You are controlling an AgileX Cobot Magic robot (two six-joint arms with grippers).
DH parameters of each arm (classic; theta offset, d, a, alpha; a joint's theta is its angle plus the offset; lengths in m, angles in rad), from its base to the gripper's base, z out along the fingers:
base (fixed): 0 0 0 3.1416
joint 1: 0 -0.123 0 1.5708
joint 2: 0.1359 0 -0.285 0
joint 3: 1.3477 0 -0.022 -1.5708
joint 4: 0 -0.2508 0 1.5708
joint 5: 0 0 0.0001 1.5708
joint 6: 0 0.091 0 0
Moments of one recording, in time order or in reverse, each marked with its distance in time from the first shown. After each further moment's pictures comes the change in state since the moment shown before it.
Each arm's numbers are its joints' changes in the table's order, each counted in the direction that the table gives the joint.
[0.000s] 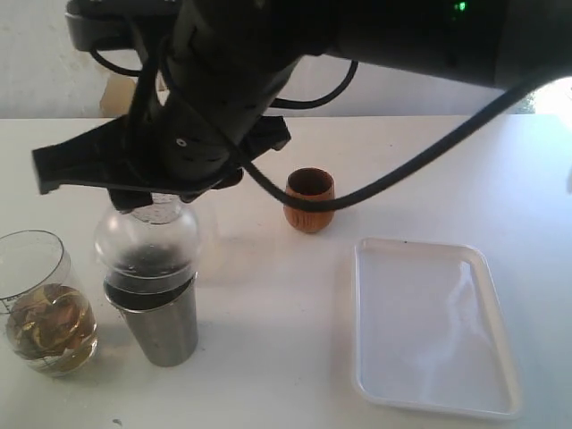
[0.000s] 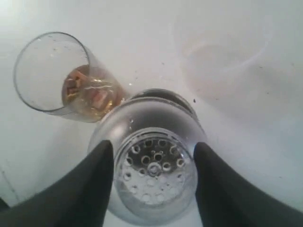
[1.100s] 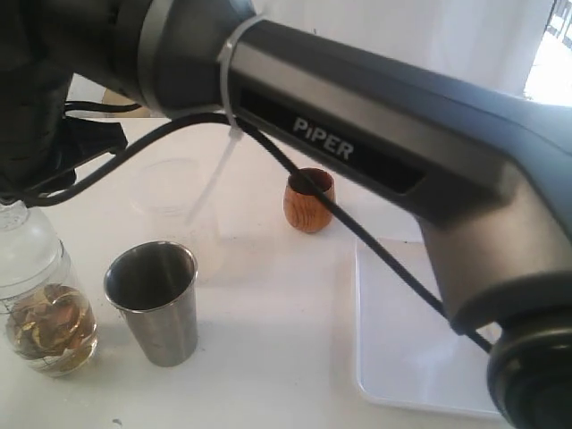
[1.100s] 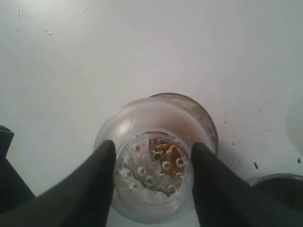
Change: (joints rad) left arm 0.000 0.000 0.000 0.000 0.000 0.000; right arm -0.099 0.450 -0.667 -0.076 0.185 -0.014
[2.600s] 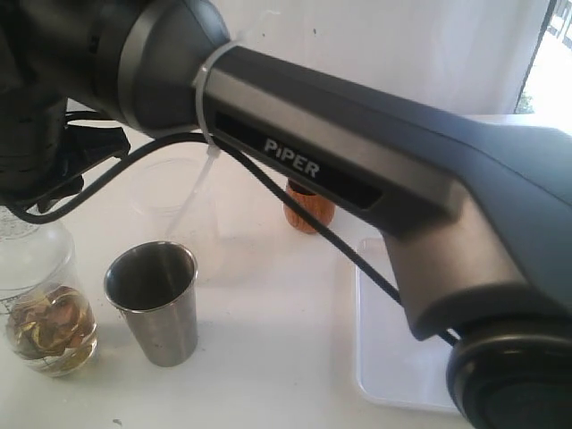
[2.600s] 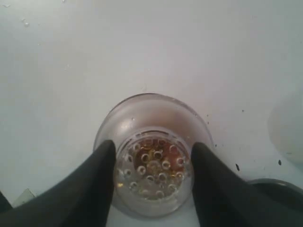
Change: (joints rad) left arm 0.000 0.000 0.000 0.000 0.000 0.000; right arm -0.007 0.045 -0.038 0.053 0.038 -0.015
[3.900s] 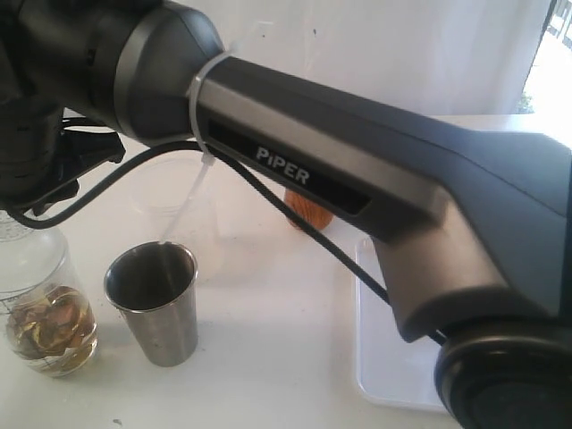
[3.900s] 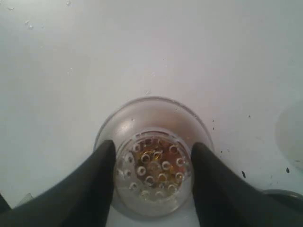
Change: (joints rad) left arm 0.000 0.000 0.000 0.000 0.000 0.000; right arm 0.000 0.016 0.000 -0.010 -0.030 -0.008
